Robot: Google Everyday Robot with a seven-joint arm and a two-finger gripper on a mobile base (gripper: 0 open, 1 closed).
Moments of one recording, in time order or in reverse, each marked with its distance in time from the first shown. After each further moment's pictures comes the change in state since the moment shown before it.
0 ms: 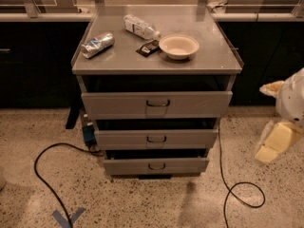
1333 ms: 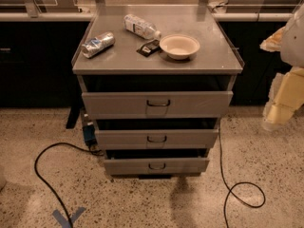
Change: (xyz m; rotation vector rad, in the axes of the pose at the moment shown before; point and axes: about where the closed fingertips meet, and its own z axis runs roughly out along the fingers) arm -0.055 -0.019 -0.083 0.019 0.112 -0.119
